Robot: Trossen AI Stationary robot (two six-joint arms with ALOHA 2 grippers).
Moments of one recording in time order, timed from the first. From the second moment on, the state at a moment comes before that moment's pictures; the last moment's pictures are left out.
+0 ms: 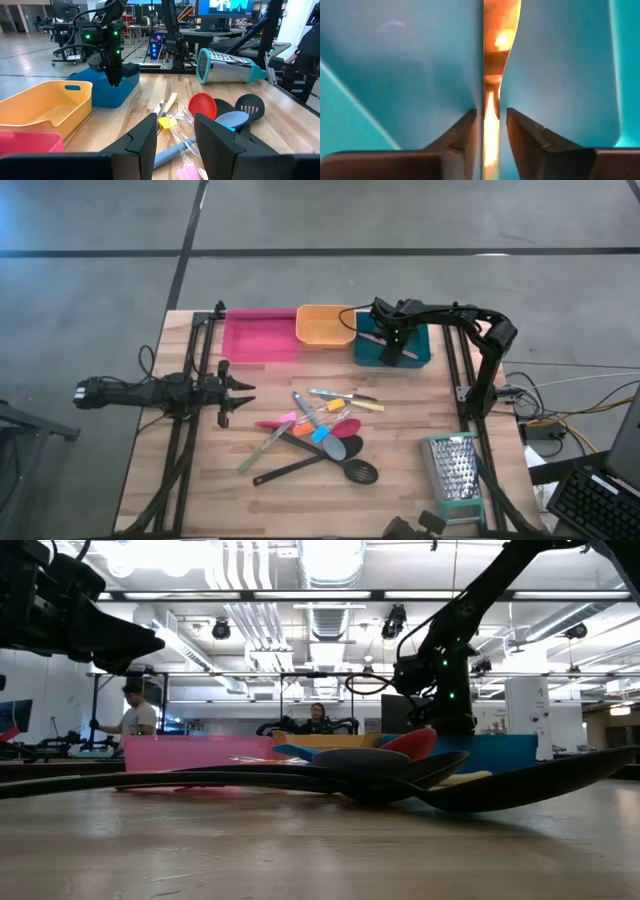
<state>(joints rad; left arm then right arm) -0.06 0.12 0.03 -0.02 -0.15 -0.01 -0.72 1.85 1.15 -0.83 0.13 -0.22</state>
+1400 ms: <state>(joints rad) -0.06 0.12 0.03 -0.02 -0.15 -0.01 -0.25 1.01 1.06 -0.60 -0.30 -0.08</state>
